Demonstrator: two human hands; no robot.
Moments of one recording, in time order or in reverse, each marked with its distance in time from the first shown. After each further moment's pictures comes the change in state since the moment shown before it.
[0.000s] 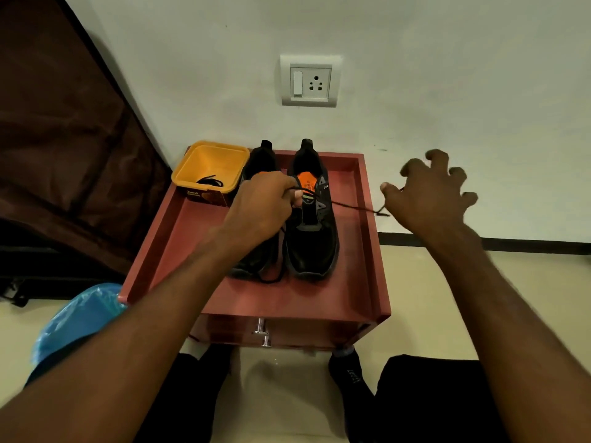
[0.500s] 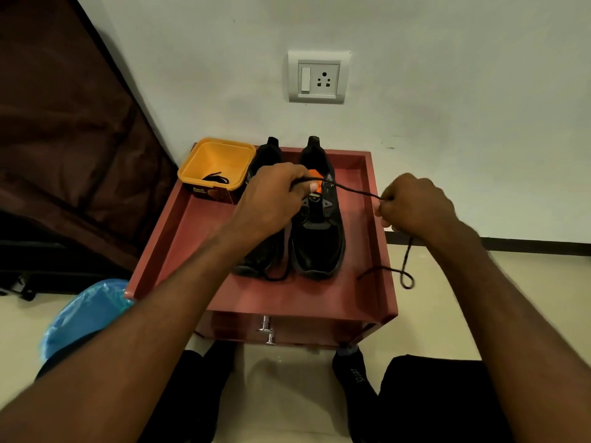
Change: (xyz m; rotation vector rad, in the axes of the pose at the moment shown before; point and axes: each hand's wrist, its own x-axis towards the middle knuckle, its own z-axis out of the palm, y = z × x) left_hand 0.002 0.001 0.000 -0.188 0.080 0.051; right_hand 0.003 -0.008 0.009 0.041 -0.258 -0.159
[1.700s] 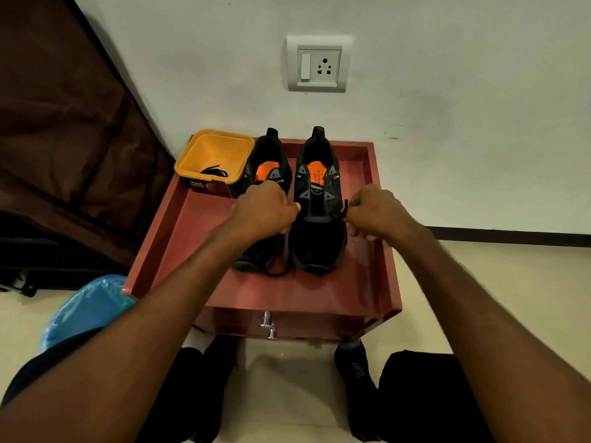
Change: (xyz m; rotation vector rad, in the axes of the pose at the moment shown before) left_hand -0.008 -0.021 0.011 0.022 -0.224 -0.458; right_hand 0.019 -0.024 0.049 0.329 -0.224 -0.012
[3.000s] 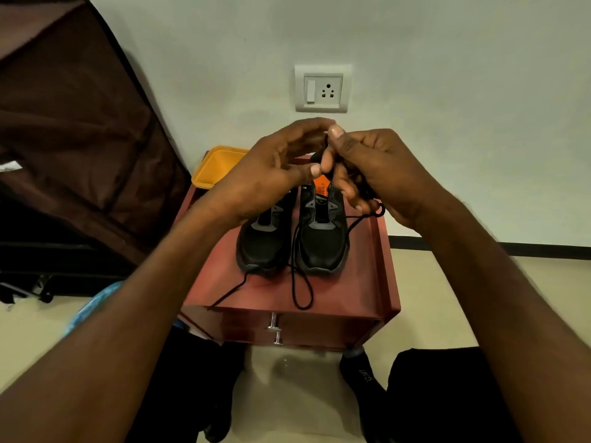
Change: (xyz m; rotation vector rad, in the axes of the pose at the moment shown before) left_hand -0.049 0.042 -0.071 -0.490 -0.109 0.629; right_hand -0.081 -0.070 -0.062 0.643 -0.062 -0.568
